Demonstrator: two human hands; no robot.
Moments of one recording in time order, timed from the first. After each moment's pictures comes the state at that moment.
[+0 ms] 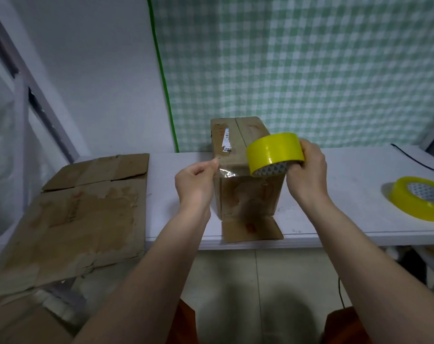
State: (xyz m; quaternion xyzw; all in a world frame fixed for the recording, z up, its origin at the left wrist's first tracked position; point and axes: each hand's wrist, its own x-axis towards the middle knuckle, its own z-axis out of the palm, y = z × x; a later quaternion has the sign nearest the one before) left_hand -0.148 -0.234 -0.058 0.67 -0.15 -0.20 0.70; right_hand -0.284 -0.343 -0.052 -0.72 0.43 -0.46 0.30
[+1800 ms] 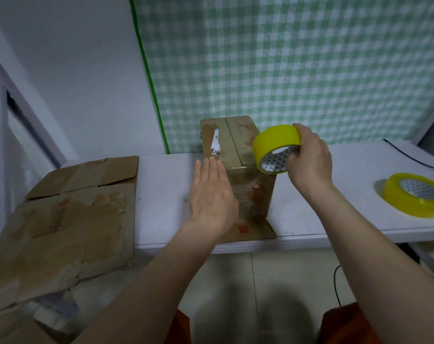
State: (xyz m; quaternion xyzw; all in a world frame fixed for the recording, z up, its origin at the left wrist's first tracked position) left_hand -0.168 -0.253 -0.080 0.83 -0.53 0.14 0.07; right_hand -0.293 -0.379 -0.040 -0.78 0.48 -0.39 0.13
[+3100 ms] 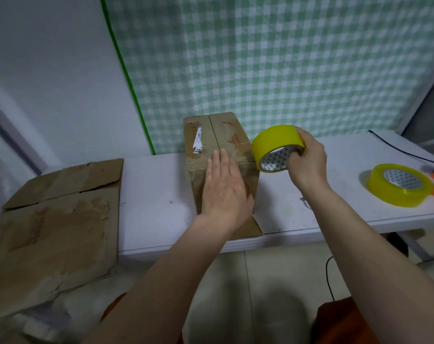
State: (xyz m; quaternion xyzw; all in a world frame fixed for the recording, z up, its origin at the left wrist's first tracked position) left_hand -0.206 -0.295 -0.081 0.82 -0.56 0.09 0.09; right_hand -0.320 -0.406 -0.062 -0.68 0.48 -0.46 0.31
